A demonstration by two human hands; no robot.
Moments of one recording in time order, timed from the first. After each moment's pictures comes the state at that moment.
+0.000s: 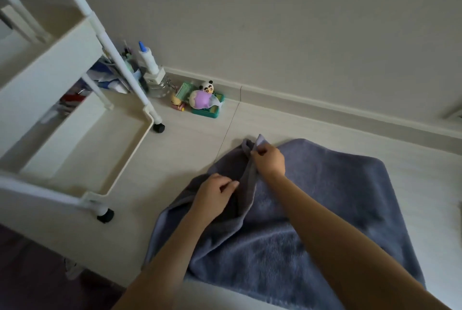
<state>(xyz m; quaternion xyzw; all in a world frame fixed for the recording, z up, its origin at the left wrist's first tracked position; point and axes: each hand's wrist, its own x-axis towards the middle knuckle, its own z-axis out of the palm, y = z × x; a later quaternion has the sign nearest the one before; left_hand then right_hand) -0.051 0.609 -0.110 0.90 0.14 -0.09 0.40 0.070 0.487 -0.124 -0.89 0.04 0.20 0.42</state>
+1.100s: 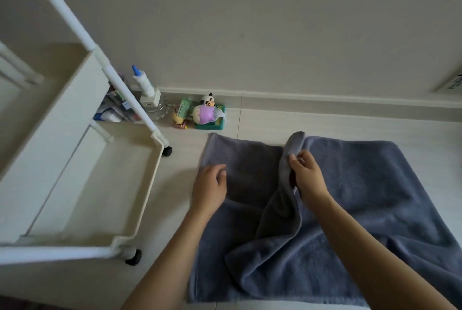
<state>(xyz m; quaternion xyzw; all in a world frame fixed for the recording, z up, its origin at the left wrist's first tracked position) -0.013 0.698 -0.130 0.93 0.14 -0.02 0.35 0.020 0.482 -0.095 -0.73 0.19 0.08 0.65</state>
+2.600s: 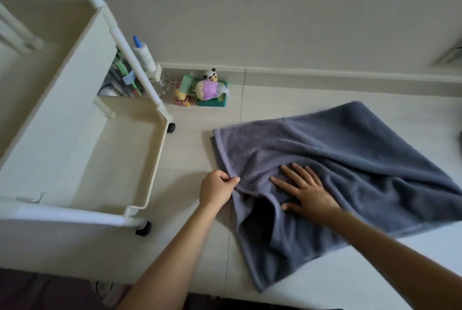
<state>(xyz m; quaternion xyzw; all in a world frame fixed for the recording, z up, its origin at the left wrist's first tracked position) -0.066 0.690 -0.134 0.86 0.26 -0.16 0.41 -0.060 0.440 -0.161 -0.95 -0.28 0.10 0.03</state>
